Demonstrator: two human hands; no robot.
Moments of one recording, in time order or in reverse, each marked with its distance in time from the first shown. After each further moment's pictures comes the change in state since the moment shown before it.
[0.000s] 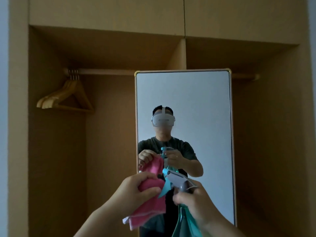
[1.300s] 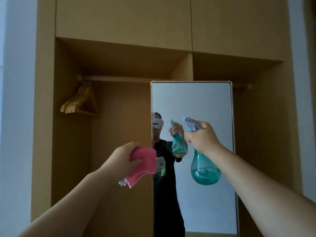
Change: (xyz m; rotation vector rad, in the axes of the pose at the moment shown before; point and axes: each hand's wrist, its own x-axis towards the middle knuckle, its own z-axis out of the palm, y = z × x) left_hand 0.002 0.013 -0.121 0.372 0.132 0.102; right_hand 0.053 -0.150 0.044 -0.405 0.362 -0.321
